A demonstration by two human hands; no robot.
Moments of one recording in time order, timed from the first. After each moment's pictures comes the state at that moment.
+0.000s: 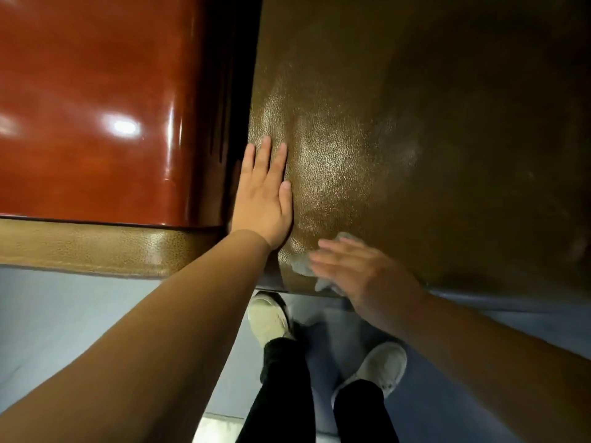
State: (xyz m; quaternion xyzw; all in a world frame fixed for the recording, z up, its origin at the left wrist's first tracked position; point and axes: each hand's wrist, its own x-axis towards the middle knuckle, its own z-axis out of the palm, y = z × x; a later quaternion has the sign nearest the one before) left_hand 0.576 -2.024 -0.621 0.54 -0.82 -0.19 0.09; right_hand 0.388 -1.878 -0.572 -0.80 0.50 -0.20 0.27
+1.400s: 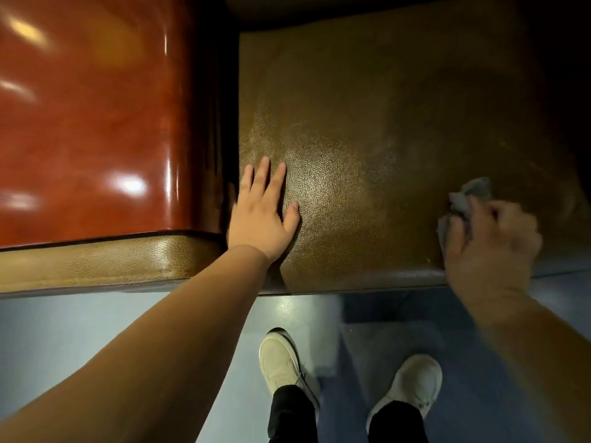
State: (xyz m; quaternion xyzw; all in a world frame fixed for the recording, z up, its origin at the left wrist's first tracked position) left_hand 0.584 -2.011 -0.612 0.52 -0.84 -0.15 0.05; right_hand 0.295 -1.816 -0.599 -0.44 0.89 -0.11 0.00
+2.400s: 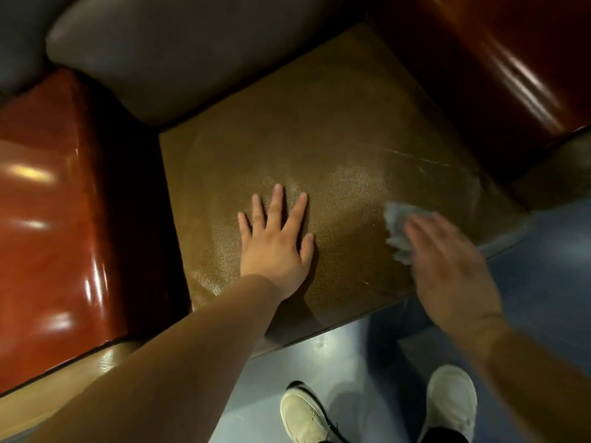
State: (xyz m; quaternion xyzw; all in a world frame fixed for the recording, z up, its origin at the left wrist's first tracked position) left_hand 0.449 -1.987 -0.585 0.38 -0.92 -0.08 -0.11; right_hand 0.266 -1.759 -0.635 -0.52 0.85 -0.12 0.03
